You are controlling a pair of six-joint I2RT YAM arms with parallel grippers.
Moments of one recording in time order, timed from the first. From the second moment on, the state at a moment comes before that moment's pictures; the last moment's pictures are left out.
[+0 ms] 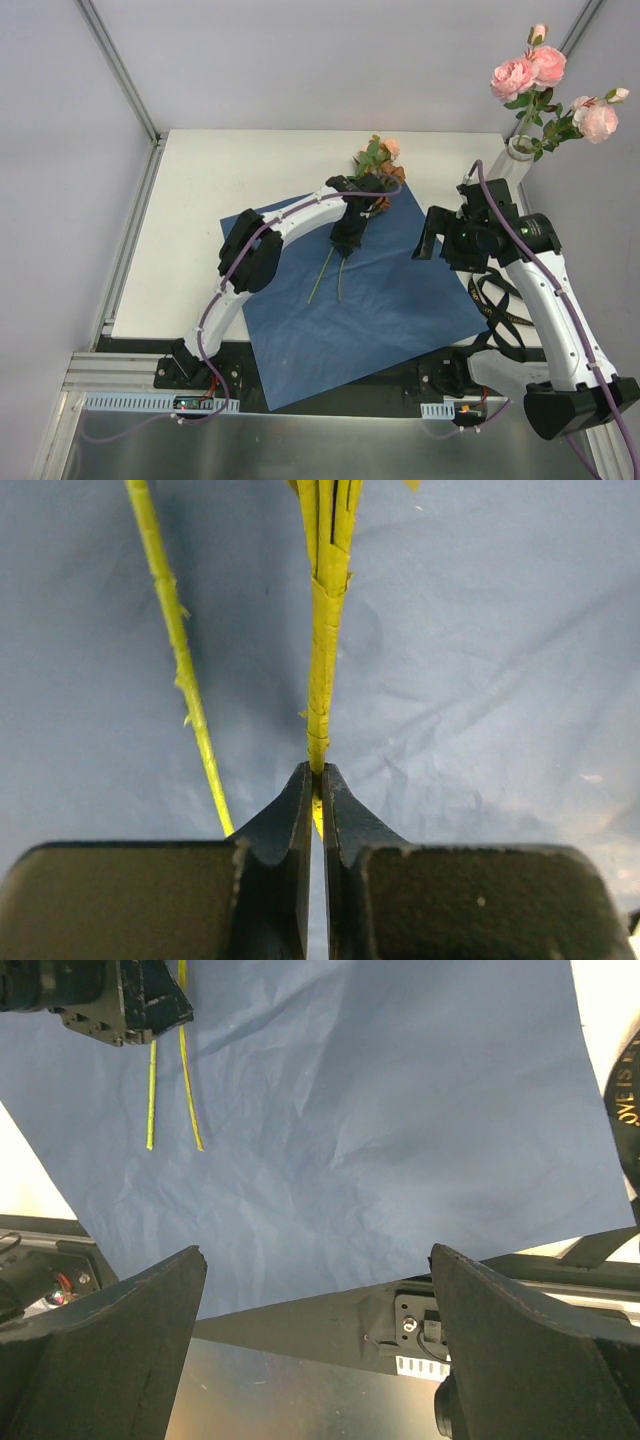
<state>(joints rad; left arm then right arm) -0.82 2.35 2.03 -1.08 0.04 -0.47 0.28 1.07 1.27 -1.25 -0.09 0.45</state>
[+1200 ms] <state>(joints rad) -0.79 1.65 1.68 -0.95 0.26 -0.48 0.40 1.42 1.43 -0.66 -0.52 0.67</state>
